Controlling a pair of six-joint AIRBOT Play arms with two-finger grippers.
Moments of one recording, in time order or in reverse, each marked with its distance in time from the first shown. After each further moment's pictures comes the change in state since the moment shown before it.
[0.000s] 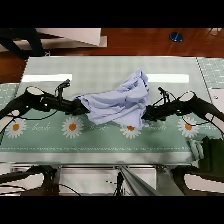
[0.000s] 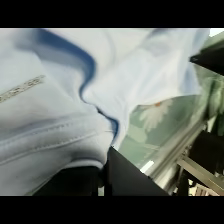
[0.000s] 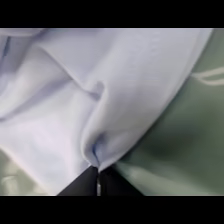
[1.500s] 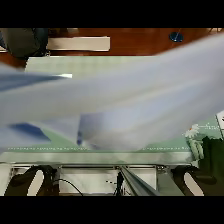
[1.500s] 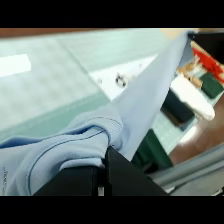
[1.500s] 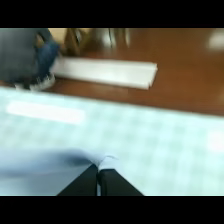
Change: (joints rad) left arm 0.271 0.821 0.850 -0.108 -0.494 -0.666; right arm -0.099 0.713 1.099 -0.380 0.606 0.354
